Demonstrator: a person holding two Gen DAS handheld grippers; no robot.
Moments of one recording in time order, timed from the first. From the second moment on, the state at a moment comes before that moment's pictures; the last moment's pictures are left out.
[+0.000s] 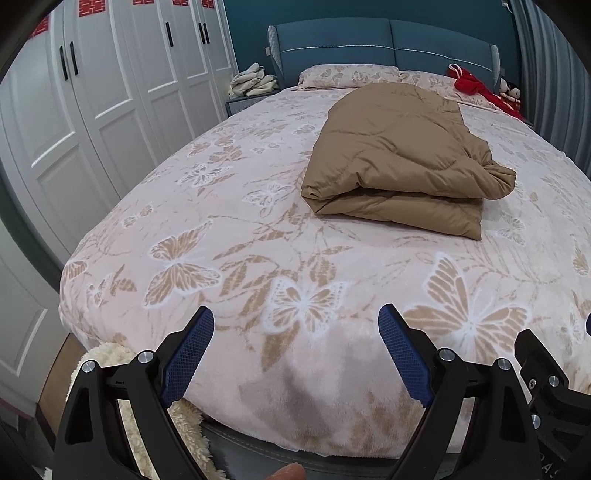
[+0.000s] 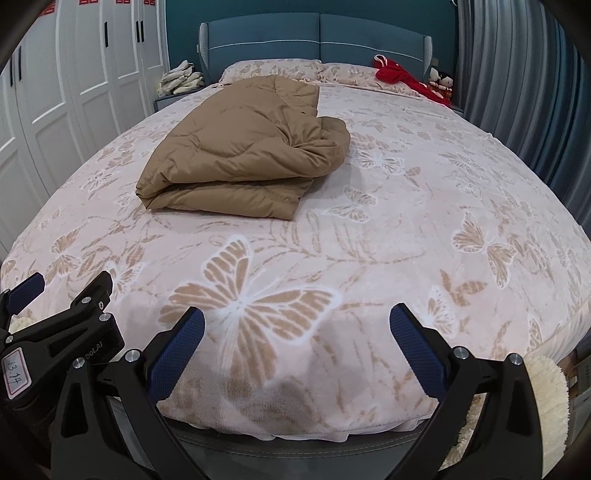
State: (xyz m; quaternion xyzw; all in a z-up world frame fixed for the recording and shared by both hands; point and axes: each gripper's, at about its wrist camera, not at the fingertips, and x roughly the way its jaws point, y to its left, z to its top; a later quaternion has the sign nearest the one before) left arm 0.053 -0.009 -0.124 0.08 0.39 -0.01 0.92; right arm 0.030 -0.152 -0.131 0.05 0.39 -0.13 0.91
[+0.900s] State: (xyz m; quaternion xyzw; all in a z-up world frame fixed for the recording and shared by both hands) left arm 0.053 -0.009 -0.124 0.08 0.39 0.00 0.92; right arm 0.030 -0.154 -0.130 0.05 0.39 -0.13 0.91
